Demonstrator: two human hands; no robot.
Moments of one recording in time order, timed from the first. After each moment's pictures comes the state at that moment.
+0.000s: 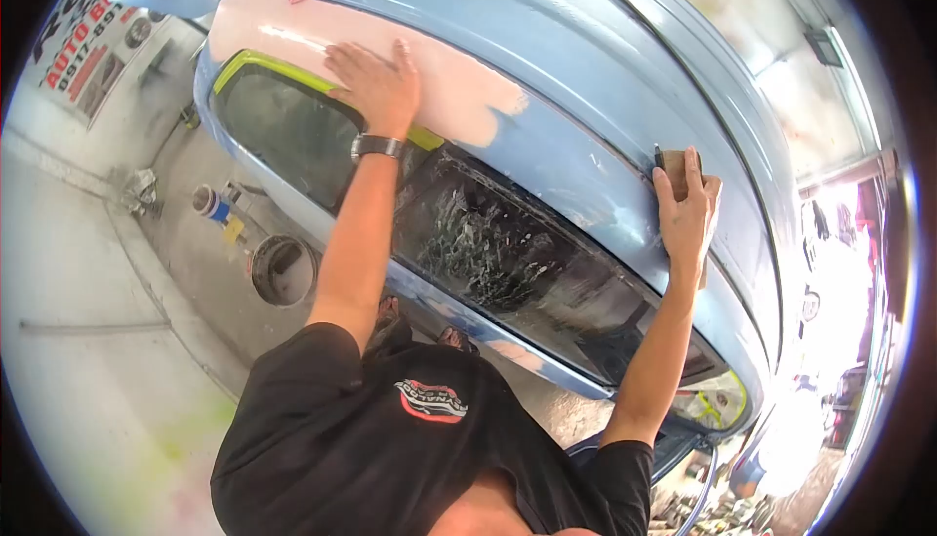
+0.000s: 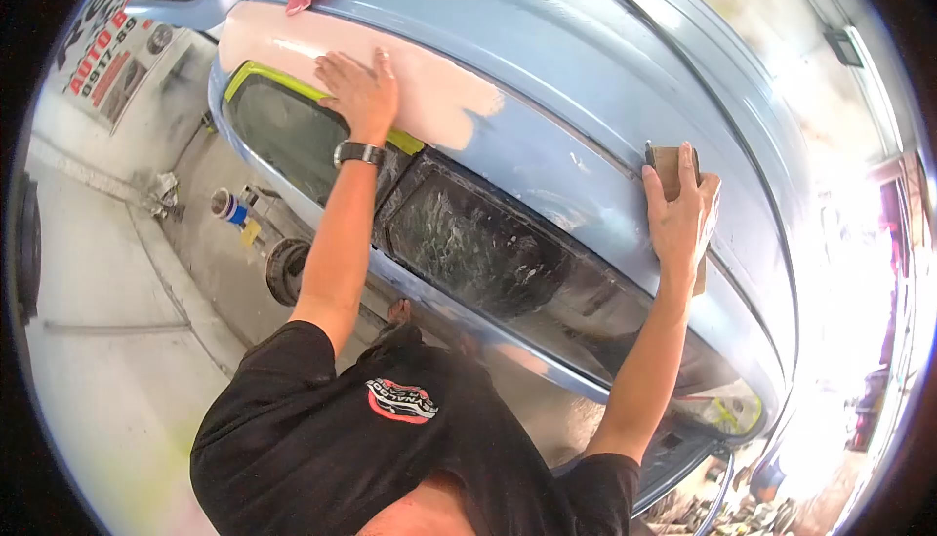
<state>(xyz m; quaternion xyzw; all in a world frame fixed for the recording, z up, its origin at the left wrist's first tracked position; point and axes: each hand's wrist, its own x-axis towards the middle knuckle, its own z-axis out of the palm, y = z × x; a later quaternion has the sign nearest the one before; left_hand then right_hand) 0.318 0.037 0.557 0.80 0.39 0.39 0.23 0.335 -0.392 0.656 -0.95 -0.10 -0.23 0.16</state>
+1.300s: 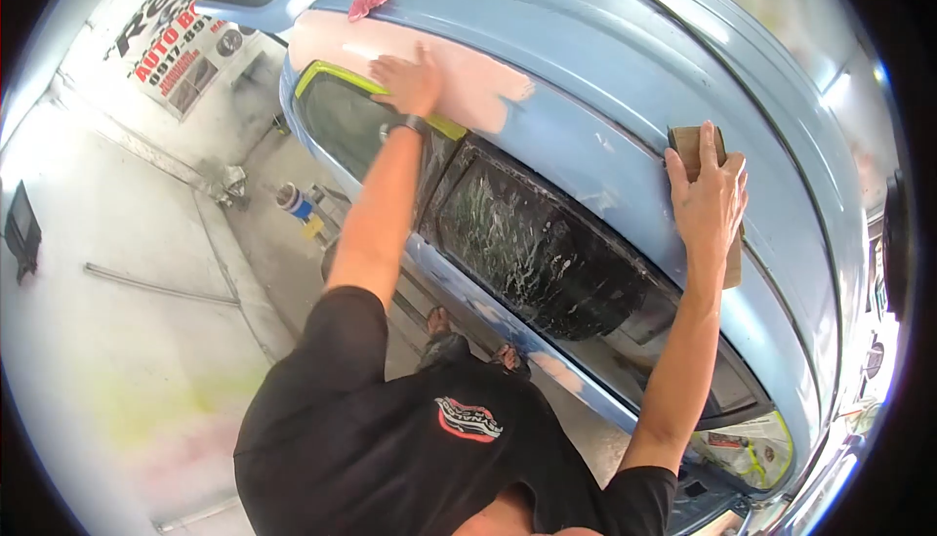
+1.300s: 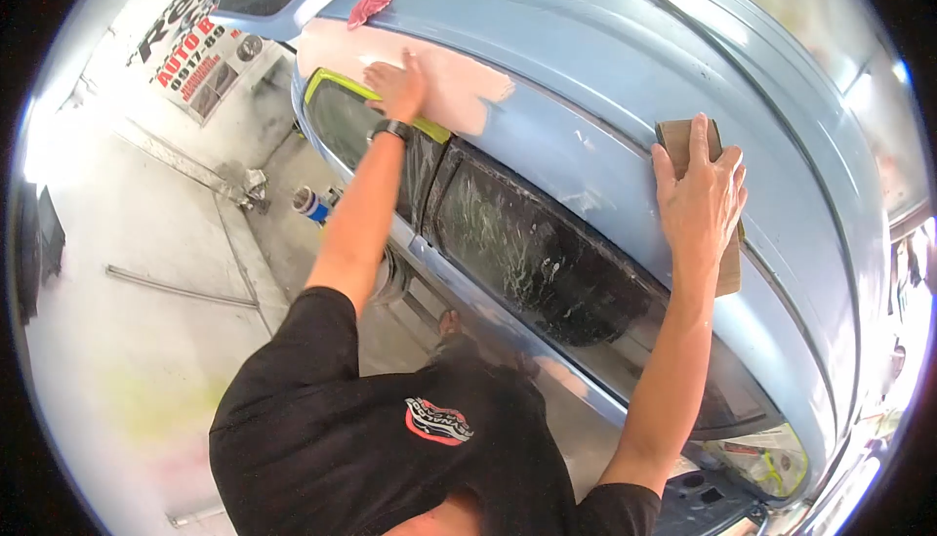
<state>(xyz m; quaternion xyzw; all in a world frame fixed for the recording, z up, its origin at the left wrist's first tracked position) 0.322 0.041 0.576 0.78 0.48 0.32 0.25 0.328 -0.400 0.654 -0.95 -0.14 -0.24 0.13</state>
